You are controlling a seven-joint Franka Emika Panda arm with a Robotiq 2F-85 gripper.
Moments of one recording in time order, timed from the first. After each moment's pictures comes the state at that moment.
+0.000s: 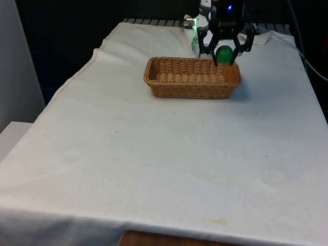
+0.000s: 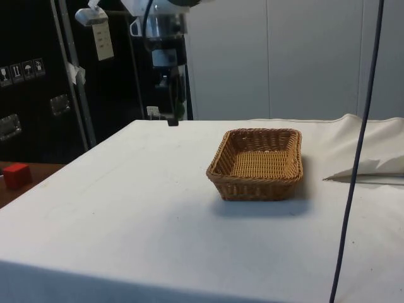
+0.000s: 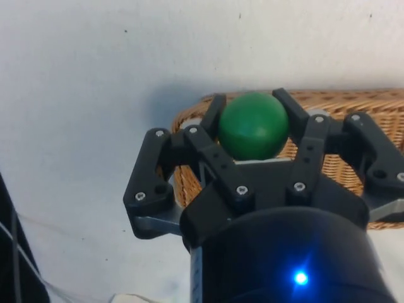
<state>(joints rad) 0.45 0.16 -0.38 -2.21 0.11 2.37 -0.16</state>
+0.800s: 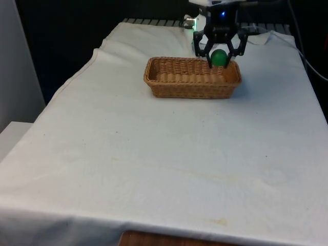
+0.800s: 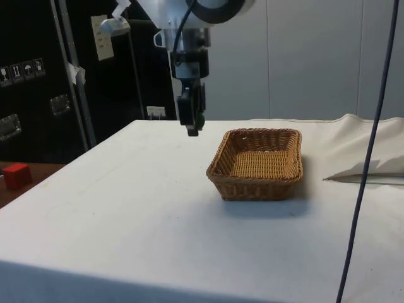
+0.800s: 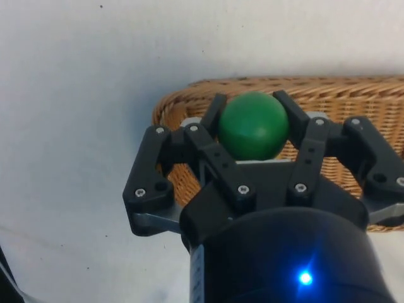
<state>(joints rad) 0.45 0.10 -0.39 -2.38 0.07 2.51 -0.12</state>
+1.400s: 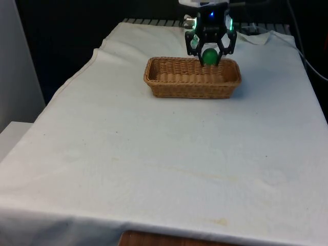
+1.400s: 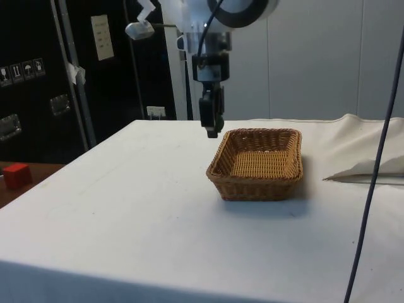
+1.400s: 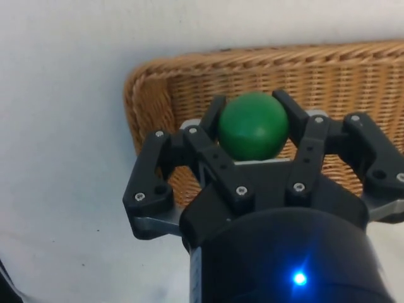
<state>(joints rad) 0.44 0.03 -0.44 -2.51 0.07 2.58 -0.16</state>
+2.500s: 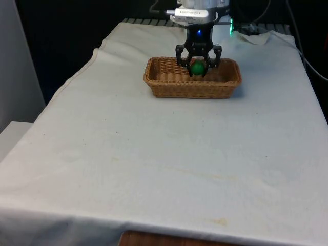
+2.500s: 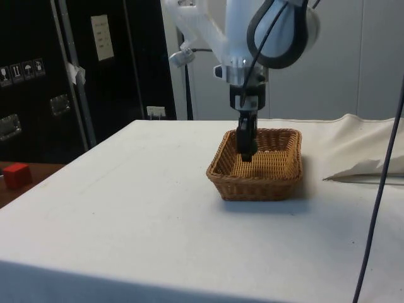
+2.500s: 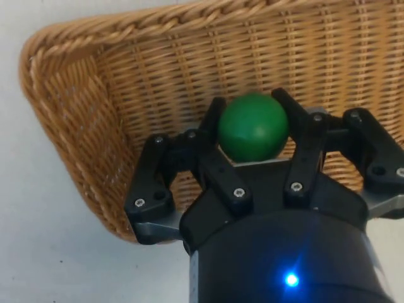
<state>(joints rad) 0.44 0.09 -0.48 -2.72 0.11 2.85 -0.23</state>
